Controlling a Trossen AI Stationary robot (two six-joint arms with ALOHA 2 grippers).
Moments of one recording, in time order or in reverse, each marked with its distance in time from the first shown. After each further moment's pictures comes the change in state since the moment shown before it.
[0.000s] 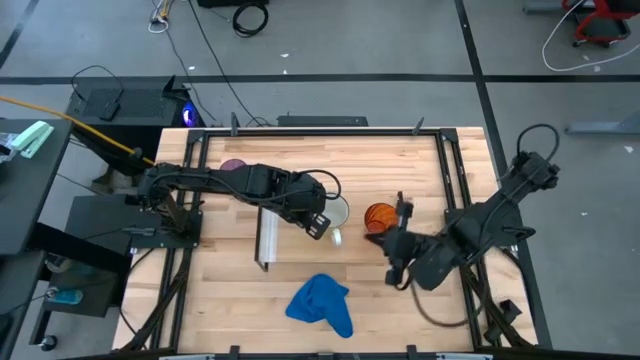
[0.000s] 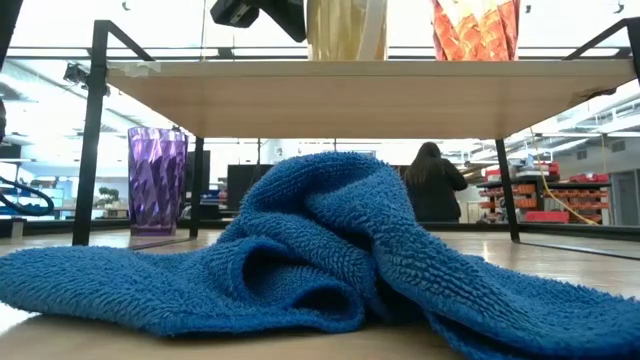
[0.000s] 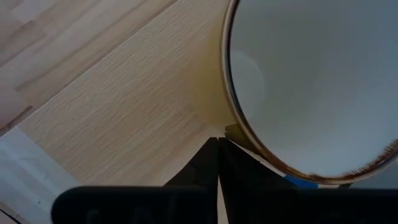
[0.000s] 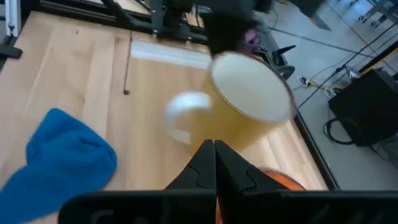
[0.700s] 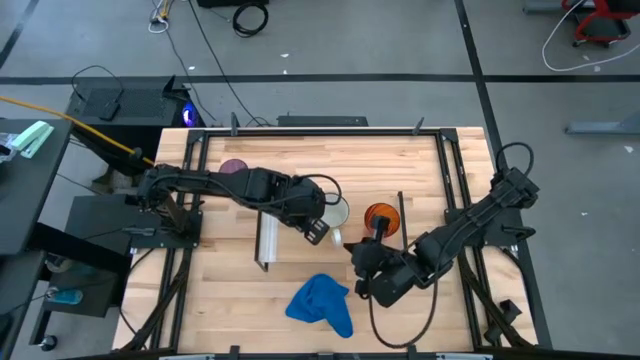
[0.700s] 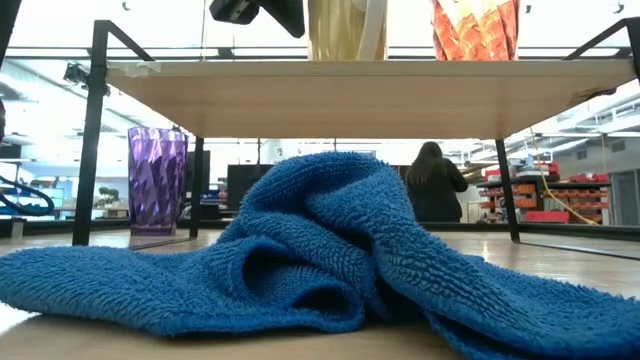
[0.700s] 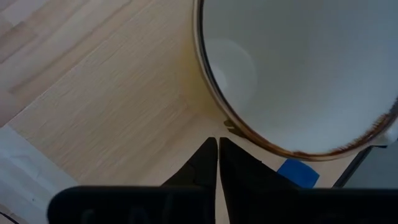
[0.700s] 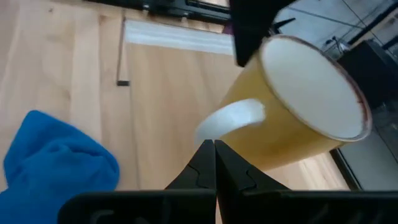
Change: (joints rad) left arm -0.025 0.000 0.000 0.000 0.001 0.023; right arm -0.063 0.254 0.140 -0.024 -0.010 0.106
